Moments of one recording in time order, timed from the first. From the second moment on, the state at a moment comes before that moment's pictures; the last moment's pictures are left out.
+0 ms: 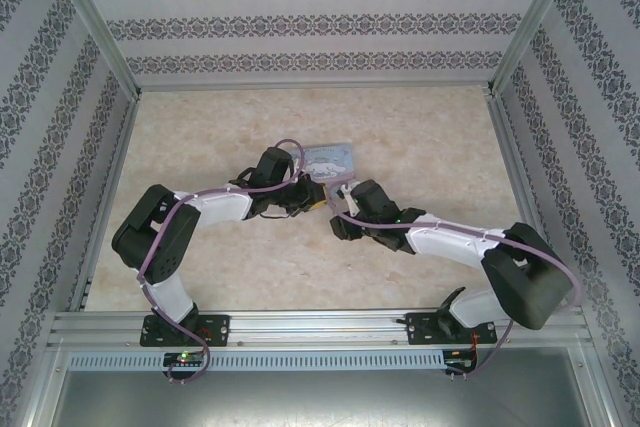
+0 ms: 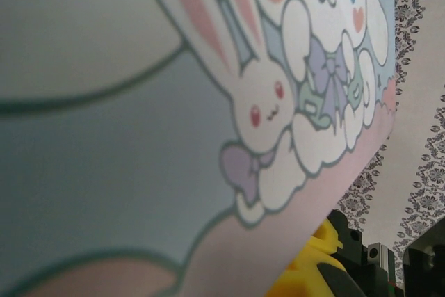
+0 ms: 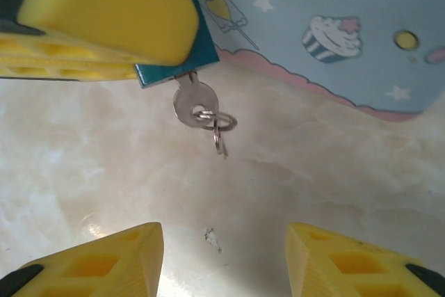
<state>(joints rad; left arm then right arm) -0.54 1.74 0.91 0.11 0.59 -1.07 0.72 1.42 0.64 -0.09 -0.04 0.26</state>
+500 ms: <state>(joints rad) -0.54 1.73 0.91 0.08 0.61 -1.05 0.74 1.53 0.76 -0.08 0.04 0.19</state>
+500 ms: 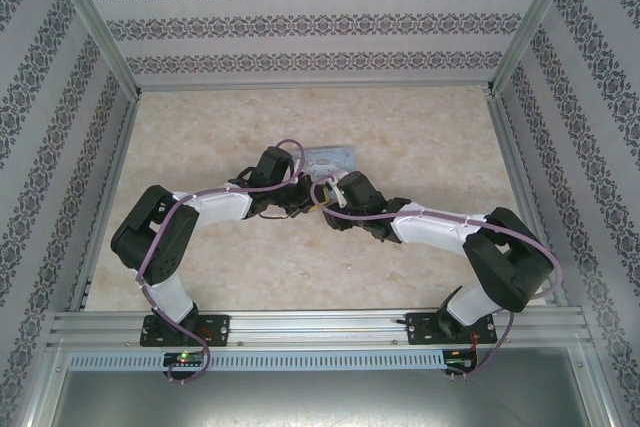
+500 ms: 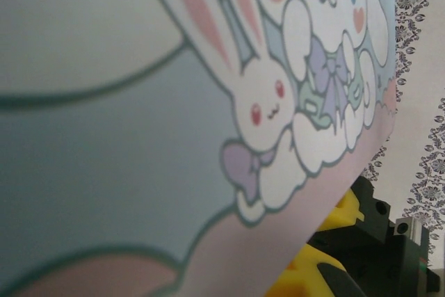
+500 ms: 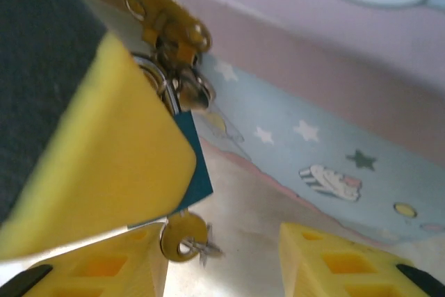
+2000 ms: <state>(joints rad) -0.55 1.72 0.89 -0.07 0.55 -0.88 0.61 1.43 0.48 0.35 -0.39 0.84</state>
